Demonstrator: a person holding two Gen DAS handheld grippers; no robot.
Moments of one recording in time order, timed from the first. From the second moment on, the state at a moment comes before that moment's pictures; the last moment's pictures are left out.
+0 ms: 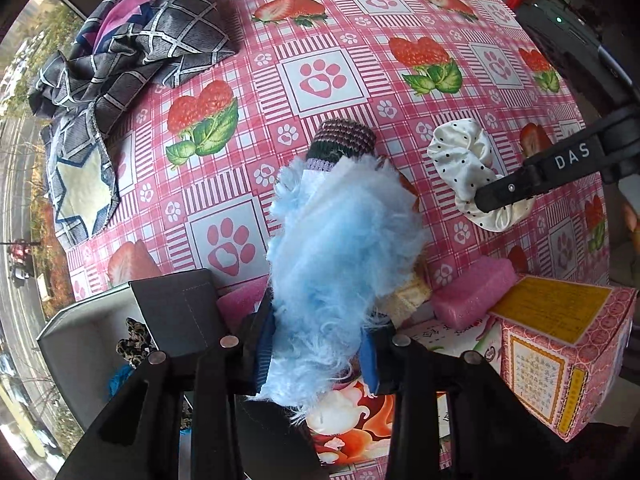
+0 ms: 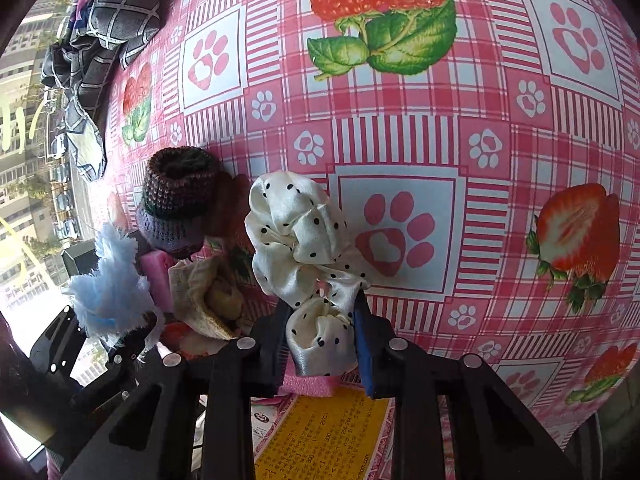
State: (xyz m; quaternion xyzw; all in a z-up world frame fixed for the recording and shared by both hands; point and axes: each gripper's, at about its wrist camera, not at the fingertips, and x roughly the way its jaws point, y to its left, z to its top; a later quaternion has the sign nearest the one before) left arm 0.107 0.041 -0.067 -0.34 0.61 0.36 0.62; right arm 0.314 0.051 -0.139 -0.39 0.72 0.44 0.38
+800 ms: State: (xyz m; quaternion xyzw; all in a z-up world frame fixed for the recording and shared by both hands) left arm 0.206 0.012 0.004 -0.31 0.54 0.36 0.69; right arm 0.387 -0.049 -0.023 -0.32 0.64 0.44 0.55
